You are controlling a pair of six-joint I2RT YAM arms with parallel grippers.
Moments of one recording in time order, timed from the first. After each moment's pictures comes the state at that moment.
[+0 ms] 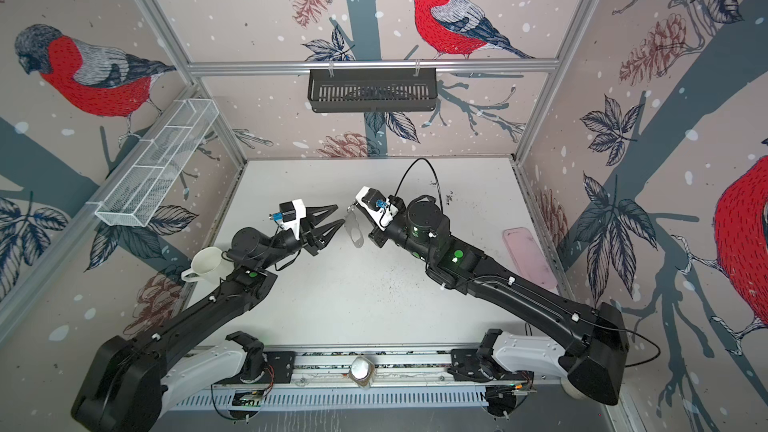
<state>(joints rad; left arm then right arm) -0.43 1.04 0.47 0.86 0.65 -0.13 0.94 1.17 1.01 0.12 -0.01 -0.26</state>
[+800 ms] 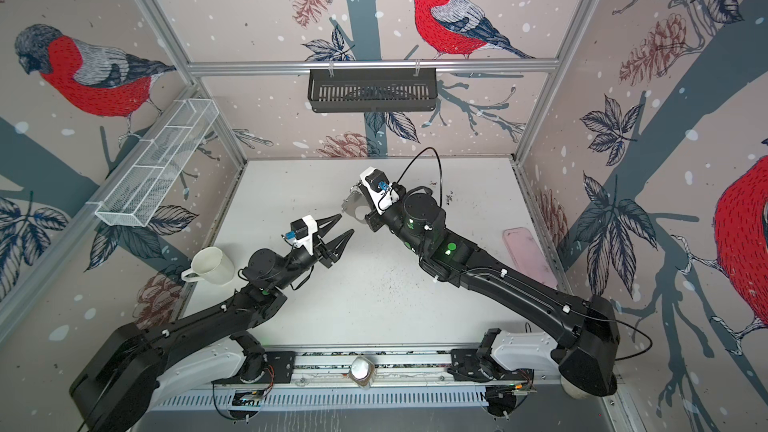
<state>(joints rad) -0.66 1.06 0.34 1.00 0.25 -0.06 0.94 1.23 1.09 0.18 0.16 -0.17</state>
